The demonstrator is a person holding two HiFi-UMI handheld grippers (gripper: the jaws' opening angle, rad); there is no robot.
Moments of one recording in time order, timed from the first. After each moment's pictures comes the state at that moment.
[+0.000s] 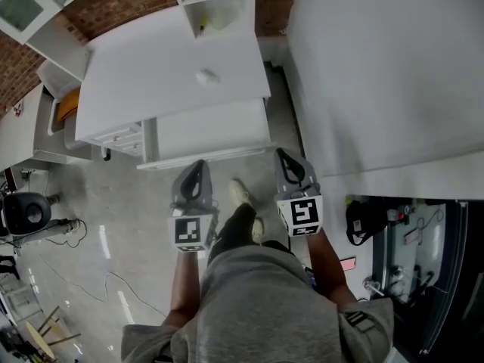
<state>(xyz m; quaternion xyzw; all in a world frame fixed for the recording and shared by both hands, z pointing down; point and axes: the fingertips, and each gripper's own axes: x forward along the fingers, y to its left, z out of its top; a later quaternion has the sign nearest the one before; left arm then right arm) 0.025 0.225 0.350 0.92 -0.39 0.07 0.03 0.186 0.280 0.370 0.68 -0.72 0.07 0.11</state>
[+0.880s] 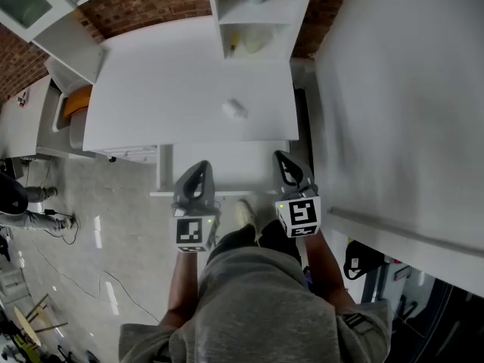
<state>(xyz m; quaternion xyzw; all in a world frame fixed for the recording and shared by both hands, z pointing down) 0.016 0.047 0.350 0.90 -0.43 0.07 0.04 0.171 0.080 0.375 0.64 -0.76 0.08 0.13</state>
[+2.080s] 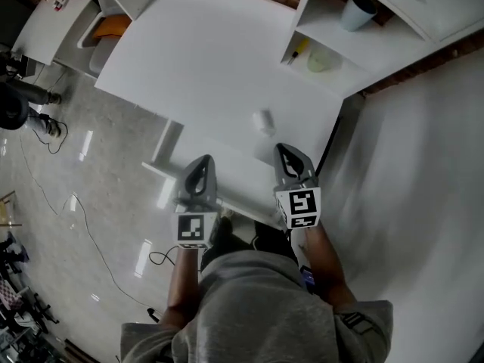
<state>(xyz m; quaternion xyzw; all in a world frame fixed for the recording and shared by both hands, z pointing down) 0.009 -0.036 0.398 0.78 -0.61 0.08 0.10 0.161 -0.079 0.444 0.44 -0.87 0.10 0.20</state>
